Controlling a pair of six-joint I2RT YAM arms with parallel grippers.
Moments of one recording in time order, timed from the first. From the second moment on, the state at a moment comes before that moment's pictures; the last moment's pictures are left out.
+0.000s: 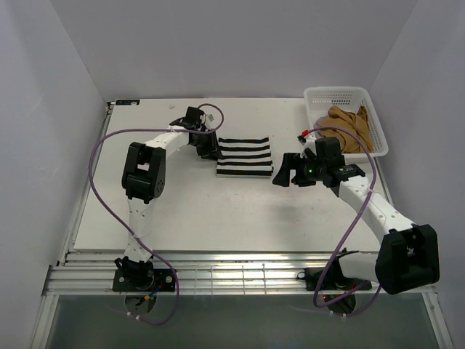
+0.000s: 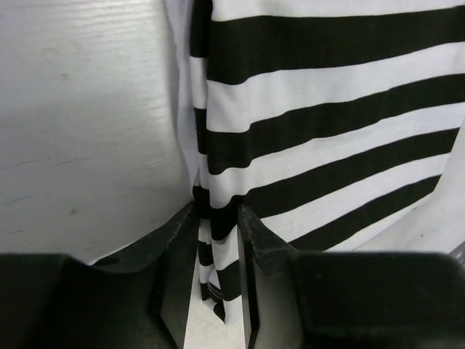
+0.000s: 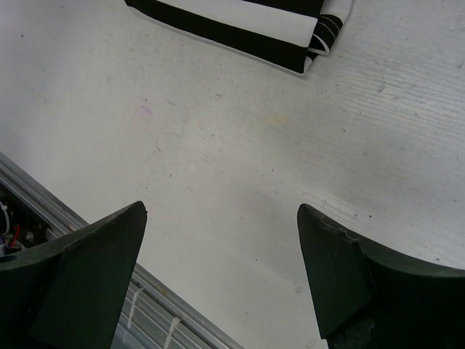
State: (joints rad) left arm -0.31 2.26 1.73 -0.52 0.39 -0.43; right arm 0.28 1.24 0.86 -0.40 -0.45 0.25
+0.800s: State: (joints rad) left arm -0.26 2.23 1.72 -0.52 0.18 -0.09; right arm 0.28 1.25 0.86 -0.40 -0.36 0.20
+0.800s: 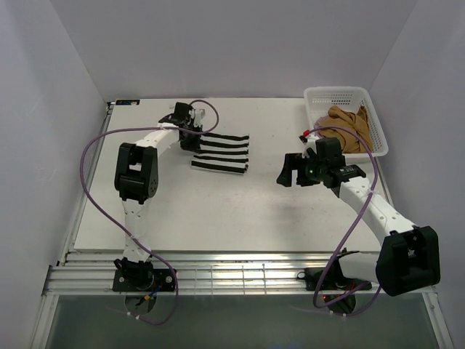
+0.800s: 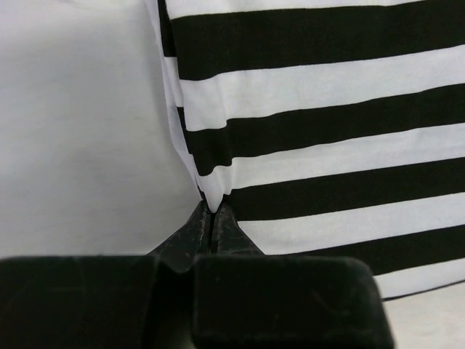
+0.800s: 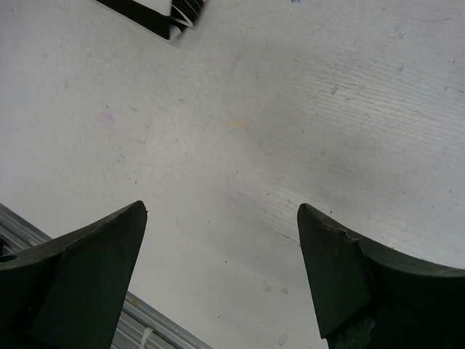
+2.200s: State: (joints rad) left arm 0.19 2.52 2.13 -0.37 -0.34 0.43; right arm 0.28 1.17 0.81 -0.31 -0.25 0.18
